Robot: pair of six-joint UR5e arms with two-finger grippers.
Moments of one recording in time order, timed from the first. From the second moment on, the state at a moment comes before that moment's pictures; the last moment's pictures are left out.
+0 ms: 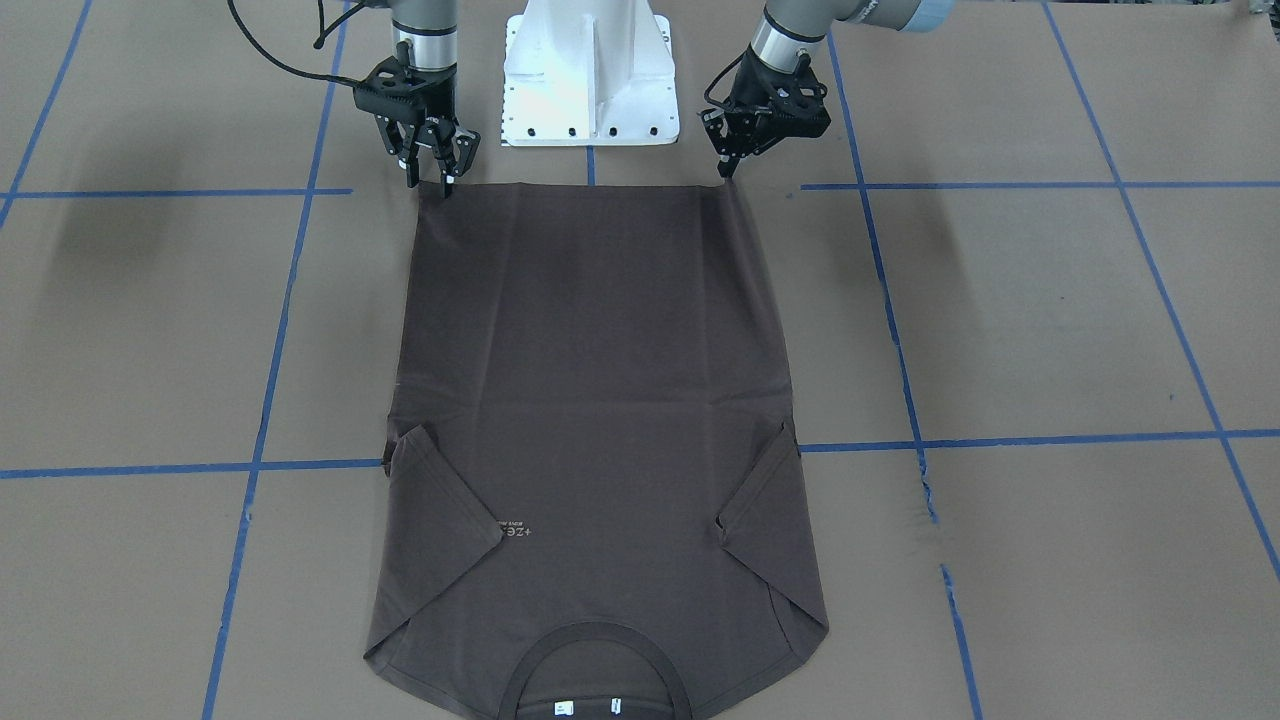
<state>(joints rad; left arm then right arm) -0.16 -1.71 -2.09 -1.95 -1.57 -1.64 -0.03 -1.38 2.08 -1.69 1.20 2.02</state>
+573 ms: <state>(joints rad) -0.16 -1.70 -2.10 -1.95 -1.56 -1.65 -0.03 -1.38 2.08 -1.69 1.19 2.06</state>
